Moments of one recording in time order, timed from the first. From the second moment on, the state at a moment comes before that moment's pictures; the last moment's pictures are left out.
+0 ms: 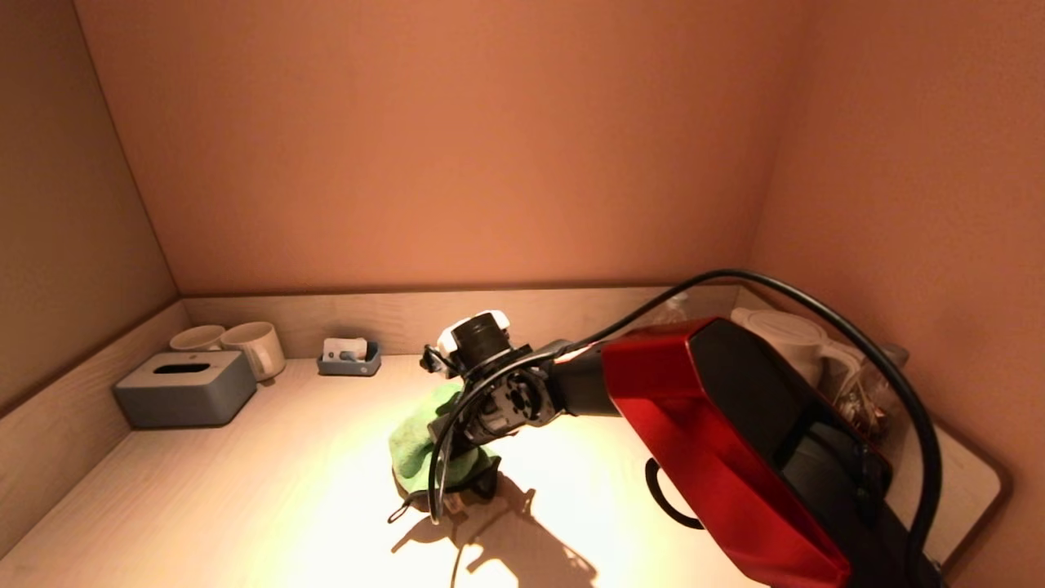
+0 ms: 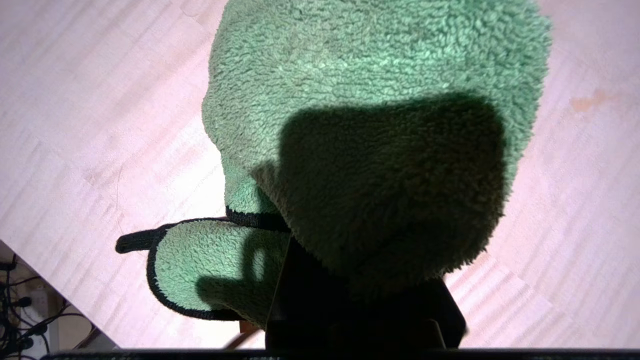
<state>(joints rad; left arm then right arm) 0.00 0.00 0.00 0.01 -0.02 0.07 0.70 2.48 -1.93 0.25 0.10 0.03</state>
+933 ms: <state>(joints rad) 0.00 0.00 0.00 0.01 -0.02 0.07 0.77 2.64 -1.93 0.00 0.00 -0.07</state>
